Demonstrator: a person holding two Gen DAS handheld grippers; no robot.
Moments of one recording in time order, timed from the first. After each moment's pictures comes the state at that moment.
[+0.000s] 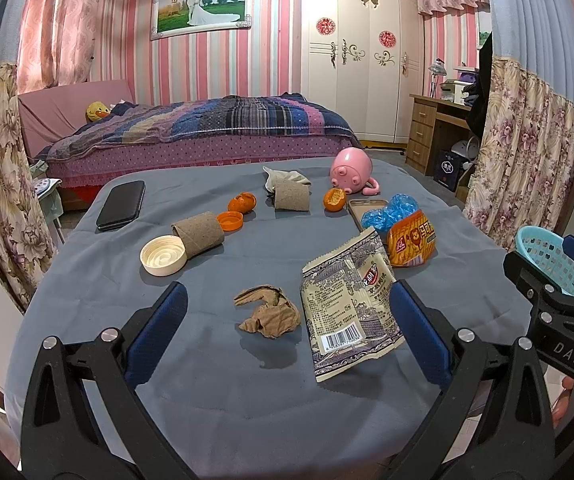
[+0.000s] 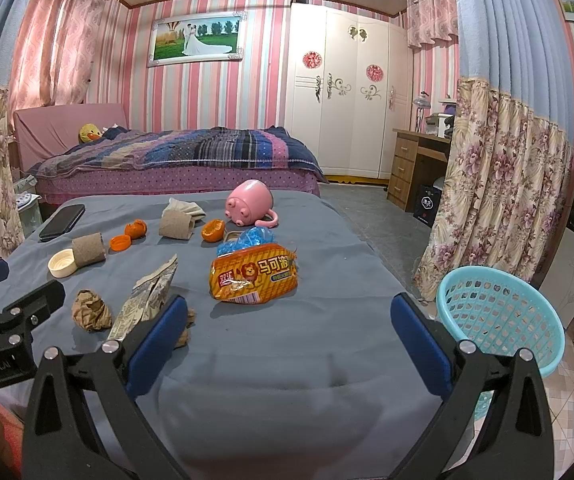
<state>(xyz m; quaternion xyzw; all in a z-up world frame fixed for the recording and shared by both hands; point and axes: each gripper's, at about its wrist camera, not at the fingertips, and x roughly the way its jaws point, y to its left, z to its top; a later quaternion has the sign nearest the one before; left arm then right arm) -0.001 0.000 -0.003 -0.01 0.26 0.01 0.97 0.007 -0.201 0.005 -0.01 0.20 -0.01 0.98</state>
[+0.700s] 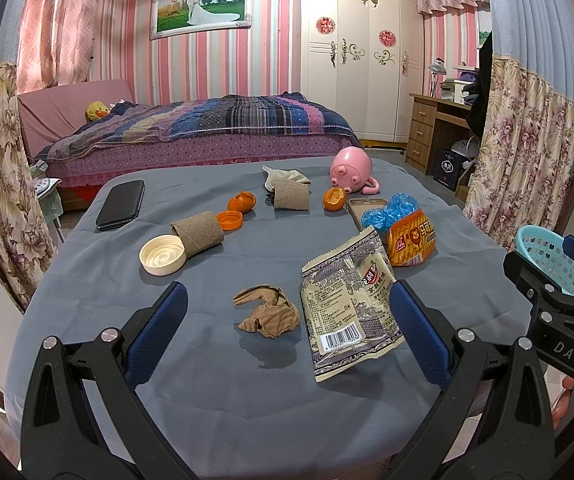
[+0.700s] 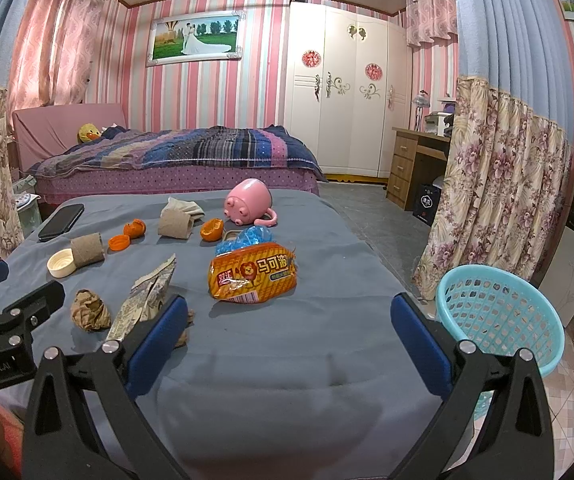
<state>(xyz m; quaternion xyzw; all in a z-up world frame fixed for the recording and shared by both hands) -0.001 -0.001 -0.003 -0.01 0.26 0.01 0.97 0.007 -0.202 0.007 -0.01 0.21 -0.01 0.98</state>
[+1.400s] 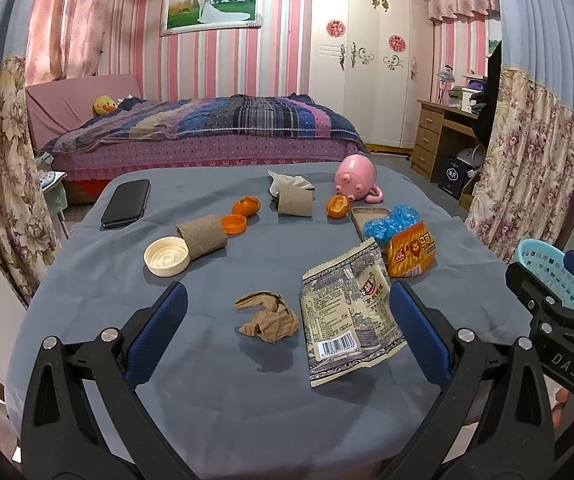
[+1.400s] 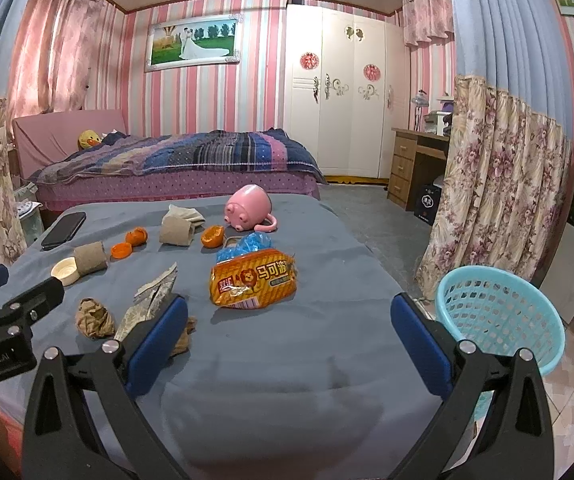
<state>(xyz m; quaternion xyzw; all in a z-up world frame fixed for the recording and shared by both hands) -0.001 -0.001 0.008 -0.02 0.26 0.02 0.97 0.008 -0.203 0.007 0.00 0.20 -0.01 0.98</state>
